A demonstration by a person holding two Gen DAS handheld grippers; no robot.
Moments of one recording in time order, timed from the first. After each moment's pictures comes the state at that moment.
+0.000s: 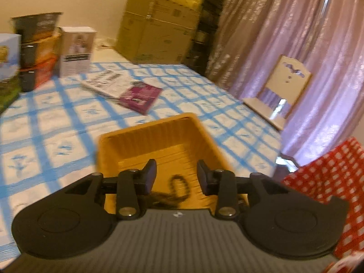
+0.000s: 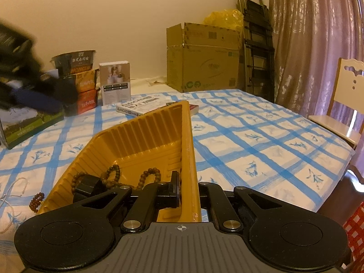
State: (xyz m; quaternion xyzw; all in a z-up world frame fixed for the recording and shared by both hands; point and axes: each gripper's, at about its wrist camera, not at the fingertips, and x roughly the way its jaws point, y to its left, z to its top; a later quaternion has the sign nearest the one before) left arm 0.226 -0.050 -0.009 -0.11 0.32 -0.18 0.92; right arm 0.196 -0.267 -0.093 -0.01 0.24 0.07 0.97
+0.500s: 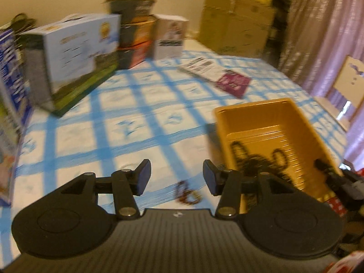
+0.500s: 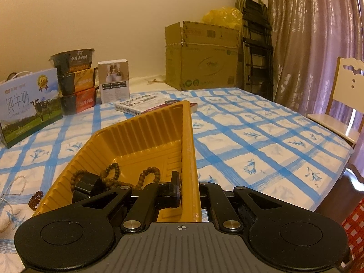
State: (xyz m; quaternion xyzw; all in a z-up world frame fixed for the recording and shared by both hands) left arm 0.175 0.056 -0.040 -0.09 0.36 0.00 0.93; right arm 0.196 -0.267 -0.094 -0.01 0.24 0.06 0.97
